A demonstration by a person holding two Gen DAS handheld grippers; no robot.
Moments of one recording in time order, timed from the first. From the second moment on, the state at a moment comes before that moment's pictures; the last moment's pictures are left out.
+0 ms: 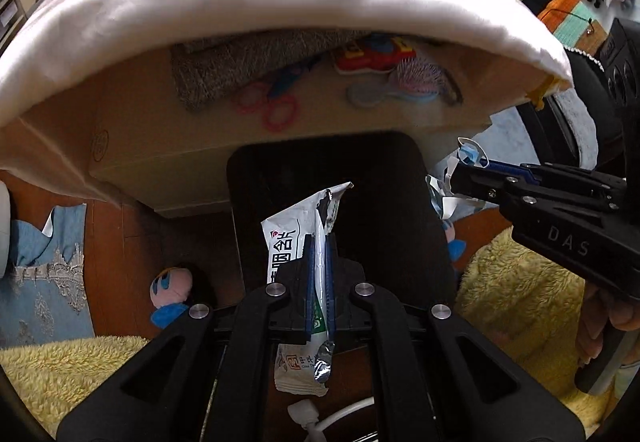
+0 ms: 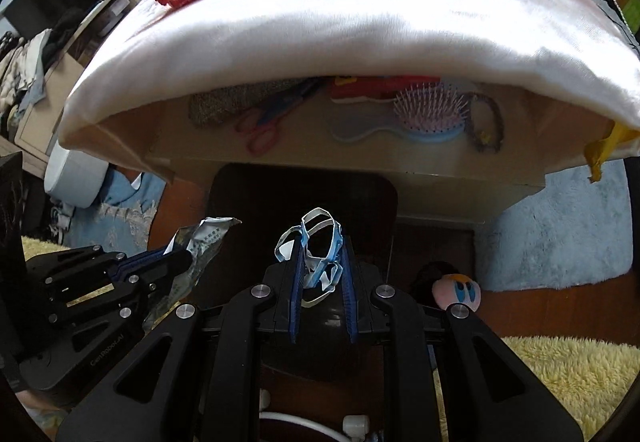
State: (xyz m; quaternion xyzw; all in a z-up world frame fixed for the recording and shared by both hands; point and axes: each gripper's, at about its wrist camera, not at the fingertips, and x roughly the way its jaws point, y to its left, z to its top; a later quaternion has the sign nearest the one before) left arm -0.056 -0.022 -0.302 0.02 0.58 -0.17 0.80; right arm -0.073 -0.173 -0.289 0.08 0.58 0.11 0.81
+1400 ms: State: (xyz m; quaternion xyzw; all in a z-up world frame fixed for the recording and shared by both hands) left arm 0.020 -0.019 -0.172 0.04 0.44 -0.13 0.89; right arm 0.023 -0.211 -0.170 0.13 0.46 0.08 0.87
